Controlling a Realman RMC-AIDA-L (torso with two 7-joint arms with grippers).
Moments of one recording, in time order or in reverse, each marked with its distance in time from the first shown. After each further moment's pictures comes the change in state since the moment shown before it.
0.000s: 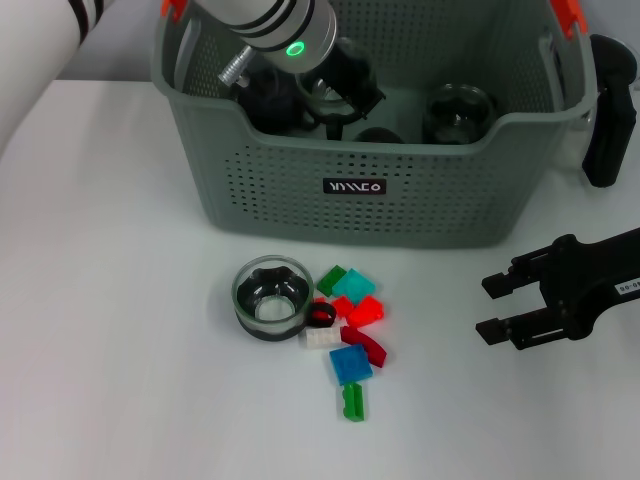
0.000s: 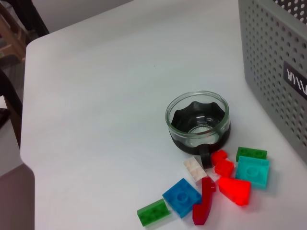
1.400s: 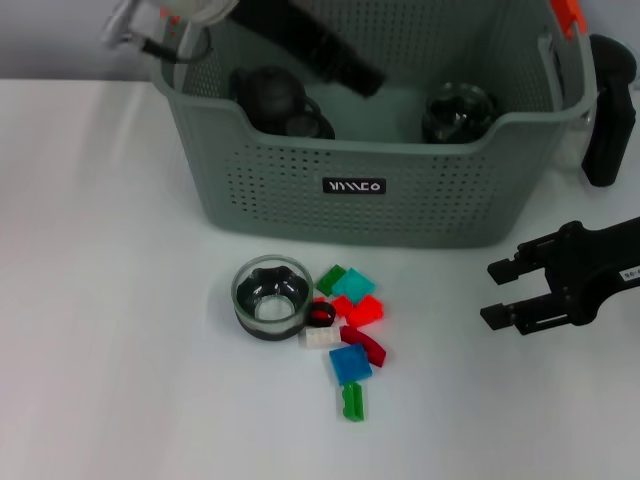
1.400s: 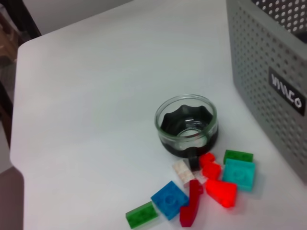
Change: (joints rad) left arm 0.297 -0.009 -0.038 0.777 -0.204 0.520 -0.002; right arm 0.009 -0.011 0.013 0.000 0.000 0.011 0.002
